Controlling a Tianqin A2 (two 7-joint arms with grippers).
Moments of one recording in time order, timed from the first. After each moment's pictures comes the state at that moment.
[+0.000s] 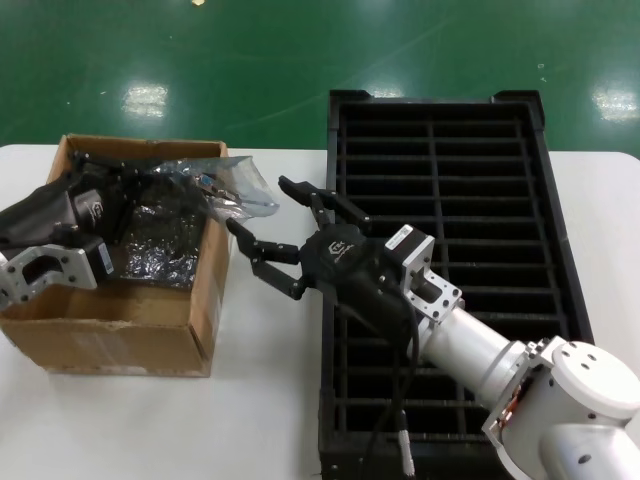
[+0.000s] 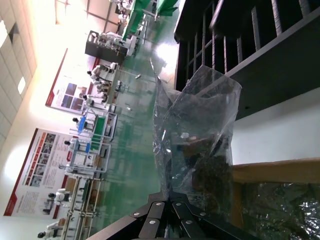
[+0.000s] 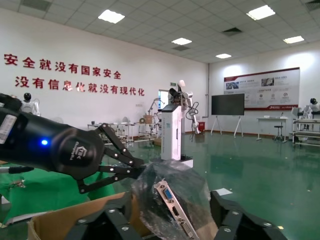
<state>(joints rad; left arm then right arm) -0.62 -0.62 1.64 -1.15 -1.74 0.62 1.03 0.67 0.00 -1.85 0.88 2.06 -0.69 -0.49</state>
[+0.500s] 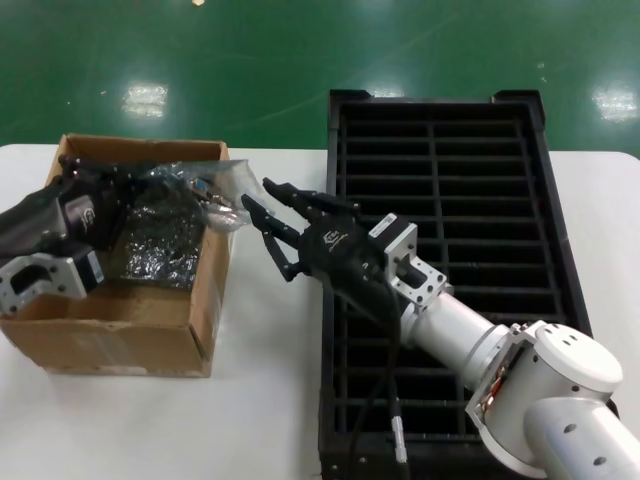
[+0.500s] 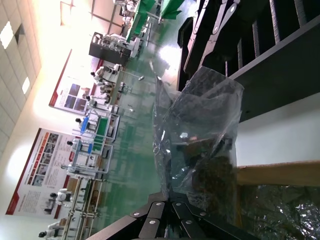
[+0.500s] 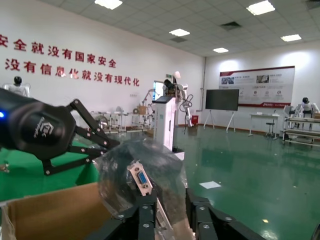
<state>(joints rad) -0.56 -0.63 1.61 -1.20 -1.77 0.63 1.02 0.78 0.00 -1.97 0.71 2.26 -0.64 -0.66</state>
